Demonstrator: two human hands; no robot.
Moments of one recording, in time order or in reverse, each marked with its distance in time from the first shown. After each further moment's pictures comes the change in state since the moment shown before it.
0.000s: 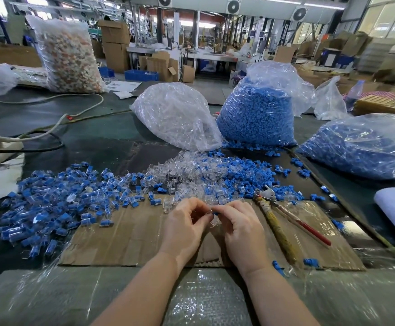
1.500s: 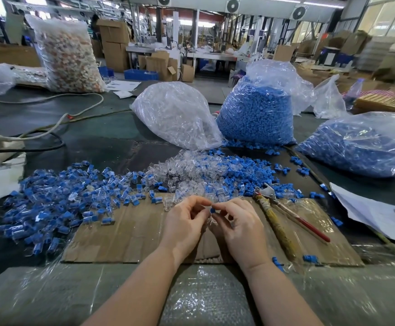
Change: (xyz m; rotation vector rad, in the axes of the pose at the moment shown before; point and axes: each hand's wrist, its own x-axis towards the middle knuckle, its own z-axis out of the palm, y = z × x) left_hand 0.001 0.003 -0.005 -0.176 -0.083 -0.084; right_hand 0.002 0.001 0.002 0.098 0.009 -0.012
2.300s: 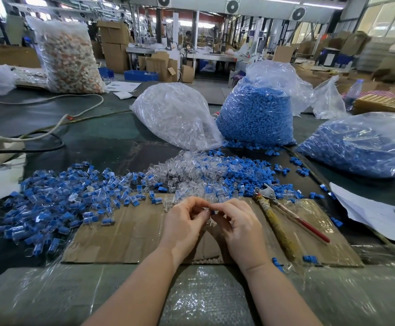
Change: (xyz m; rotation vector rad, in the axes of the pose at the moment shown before) left_hand 0.000 0.001 -0.001 -0.022 0.016 0.011; right_hand 0.000 -0.002 -0.001 0.027 -0.004 -0.026
